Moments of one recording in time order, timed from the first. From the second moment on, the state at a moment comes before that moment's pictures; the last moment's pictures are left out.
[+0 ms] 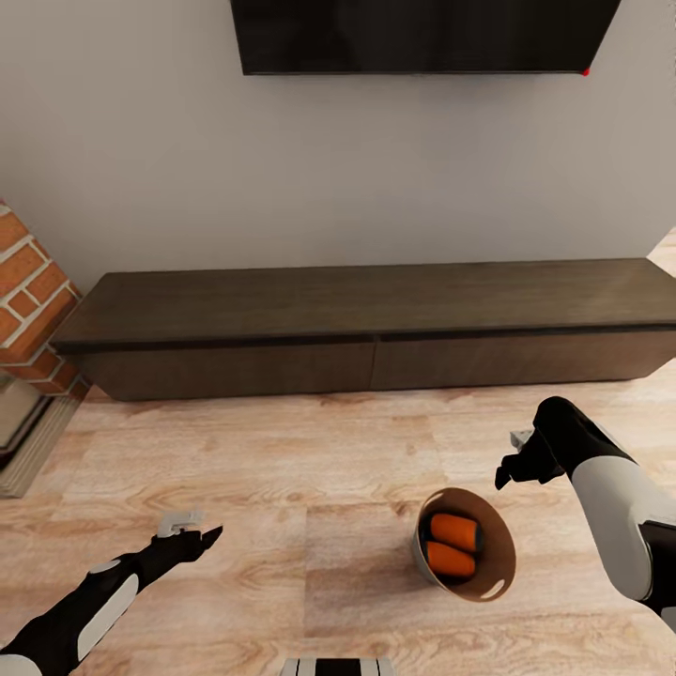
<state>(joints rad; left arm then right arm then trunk) -0.49 0.36 -0.39 -0.68 0.64 0.12 -0.25 -1.08 -0.25 -0.19 -0.46 0.97 1.05 0.91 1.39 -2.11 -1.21</state>
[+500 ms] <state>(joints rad) -0.49 0.33 -0.39 -0.66 0.59 0.18 -0.24 -0.90 -0.25 -0.21 -0.74 0.96 1.05 0.94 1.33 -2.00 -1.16</state>
